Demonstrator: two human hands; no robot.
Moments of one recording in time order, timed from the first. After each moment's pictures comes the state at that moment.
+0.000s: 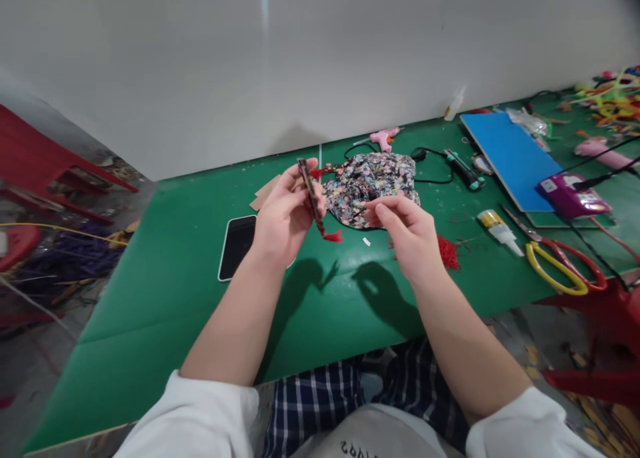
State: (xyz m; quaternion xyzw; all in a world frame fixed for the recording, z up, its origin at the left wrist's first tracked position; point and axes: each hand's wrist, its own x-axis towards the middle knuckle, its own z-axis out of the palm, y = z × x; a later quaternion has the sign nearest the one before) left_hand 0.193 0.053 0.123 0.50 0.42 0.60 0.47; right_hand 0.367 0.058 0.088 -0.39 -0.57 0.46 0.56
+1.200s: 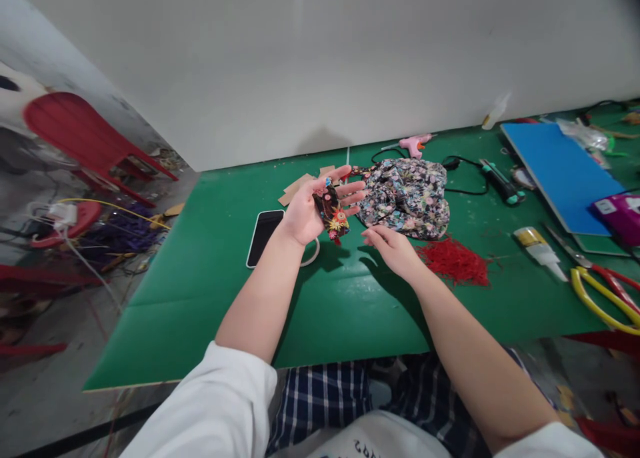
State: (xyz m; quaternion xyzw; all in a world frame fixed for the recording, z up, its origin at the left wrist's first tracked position) left_hand 0.163 0.076 0.104 0.39 0.30 0.54 0.69; right_hand 0.351 0.086 0.012 -0.43 -0.72 0.45 0.31
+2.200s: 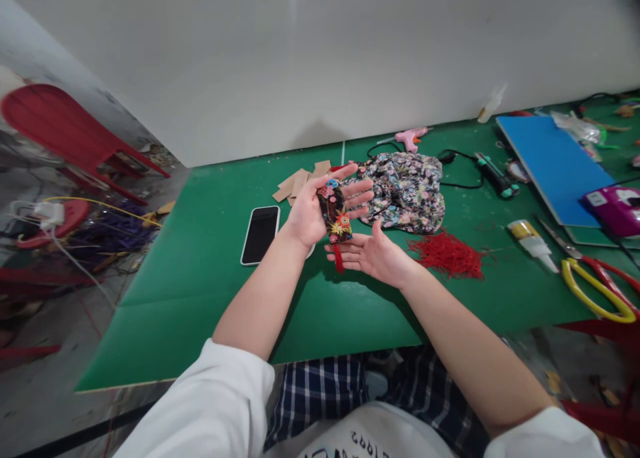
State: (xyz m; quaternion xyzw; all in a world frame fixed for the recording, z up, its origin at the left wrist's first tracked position) left_hand 0.177 0.076 0.096 0.33 0.25 0.54 0.74; right_hand 0.335 0.062 0.032 -0.15 -0.38 0.89 0.20
